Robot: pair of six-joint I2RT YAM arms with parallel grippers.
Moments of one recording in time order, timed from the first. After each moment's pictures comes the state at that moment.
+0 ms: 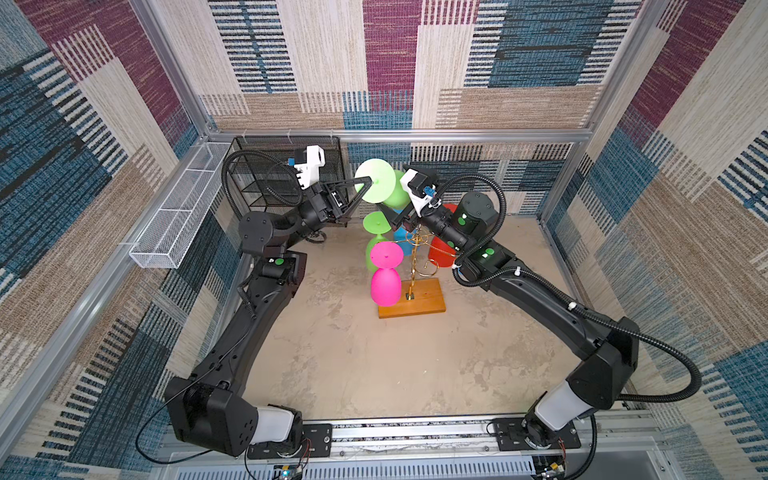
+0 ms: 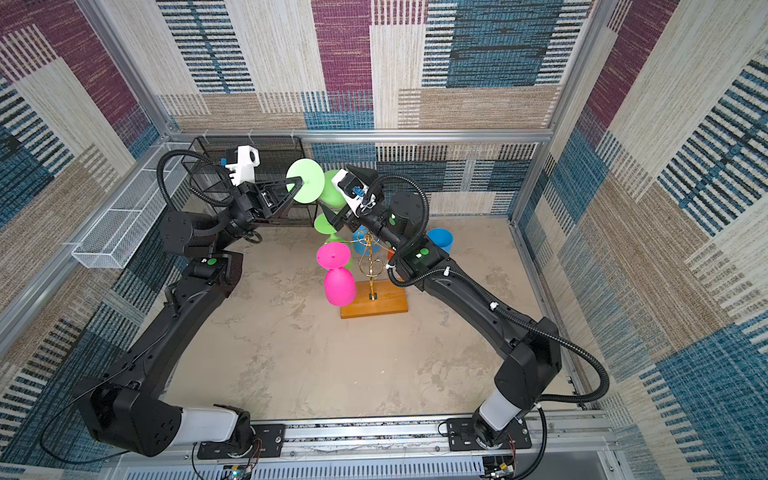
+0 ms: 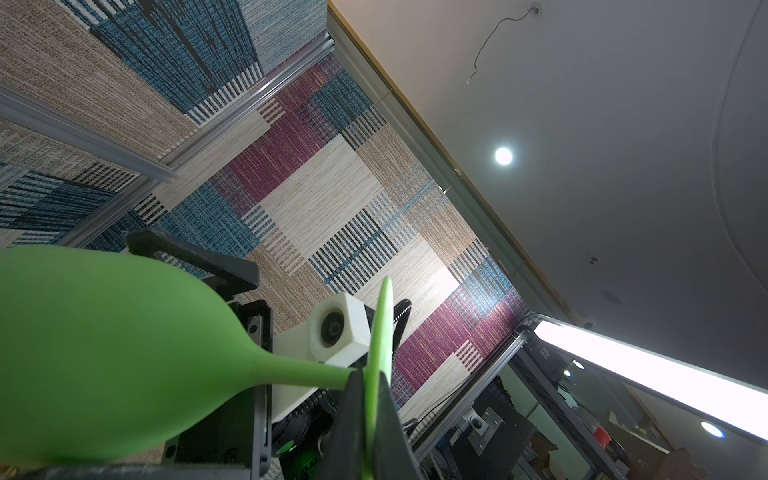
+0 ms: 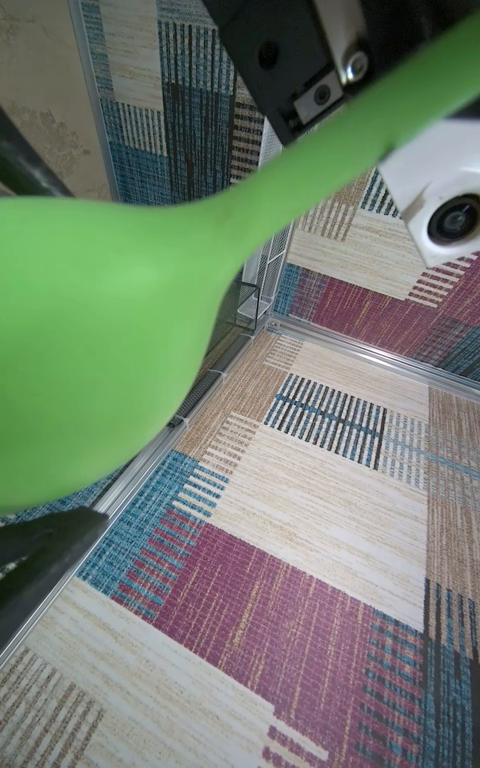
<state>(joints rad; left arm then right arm) -0.25 1.37 1.37 0.78 0.89 -1.57 0.68 1.61 1.58 0.29 -0.16 -0.38</state>
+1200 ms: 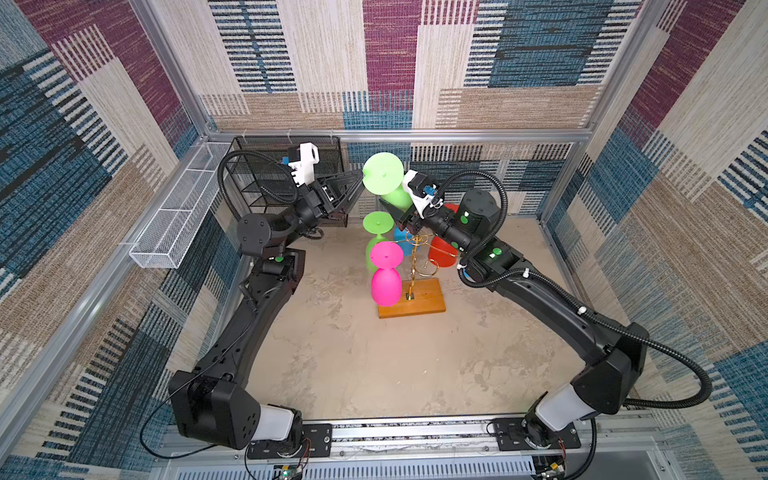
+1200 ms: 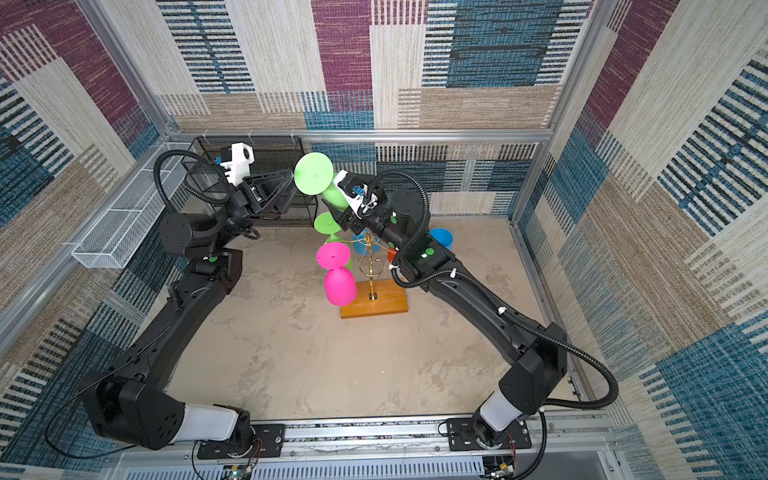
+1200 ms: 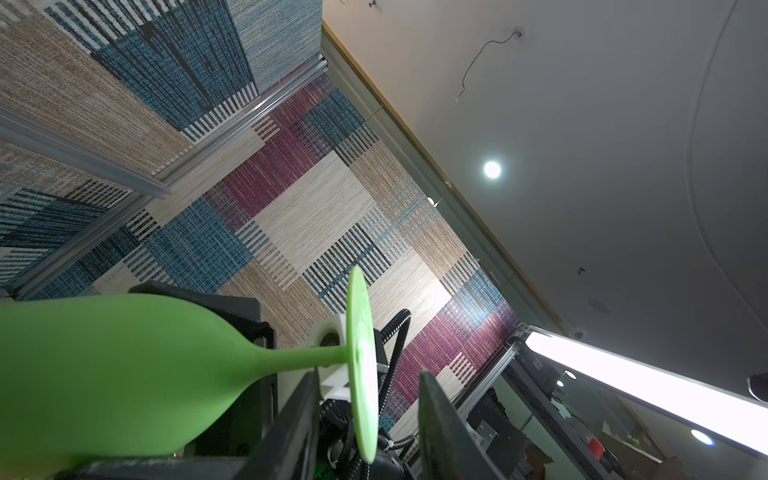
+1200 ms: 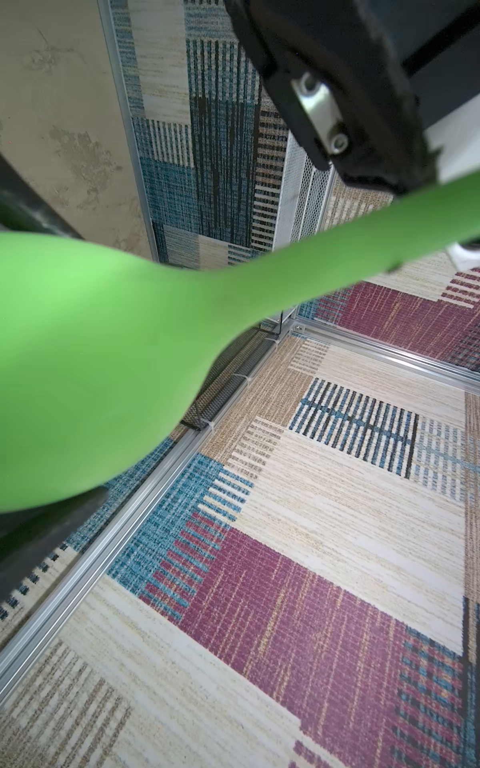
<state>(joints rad) -0.20 1.40 1.37 0.87 0.87 -1.63 0.68 1.57 1.61 0.13 -0.14 -0.38</state>
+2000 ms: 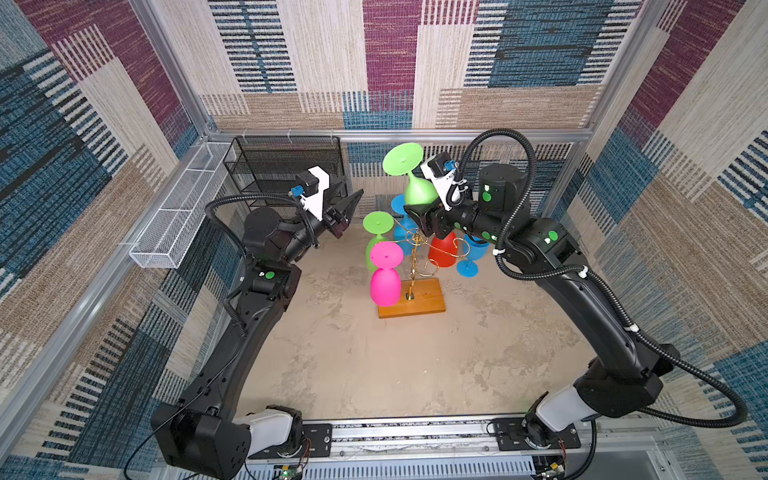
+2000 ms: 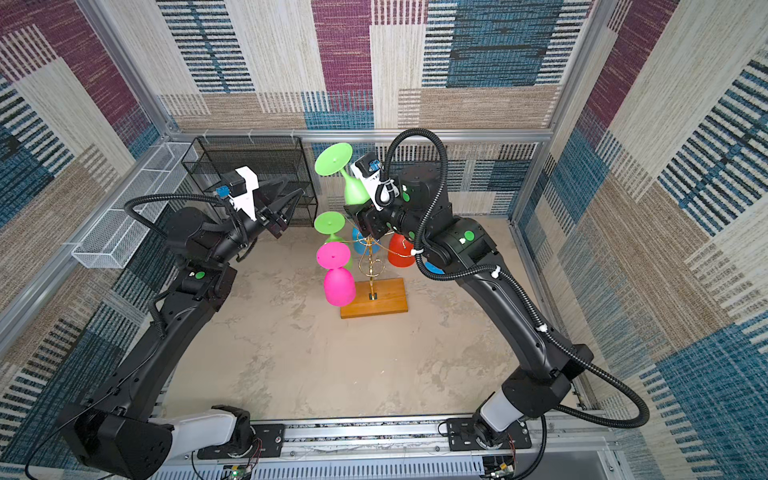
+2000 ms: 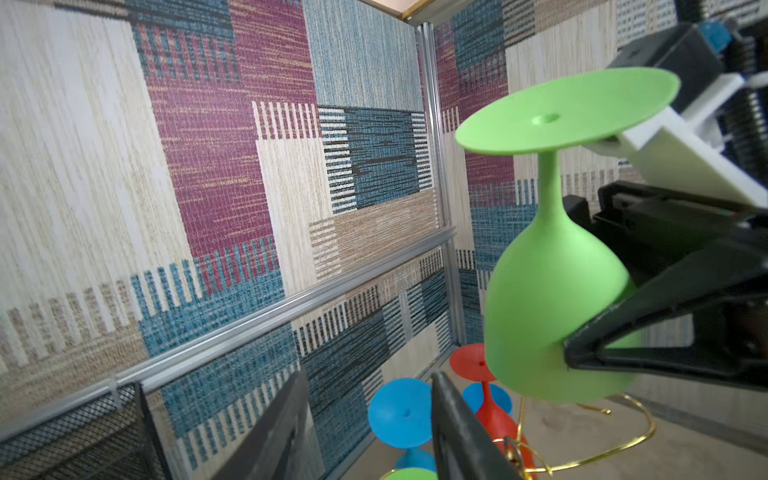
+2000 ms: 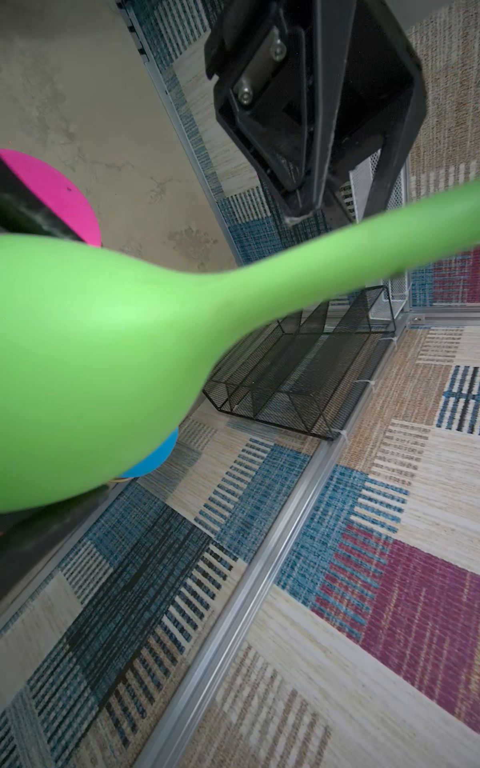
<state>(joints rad) -0.25 1.27 1.29 0.33 0.56 0.09 0.69 1.56 2.01 -0.70 -0.05 -0.17</state>
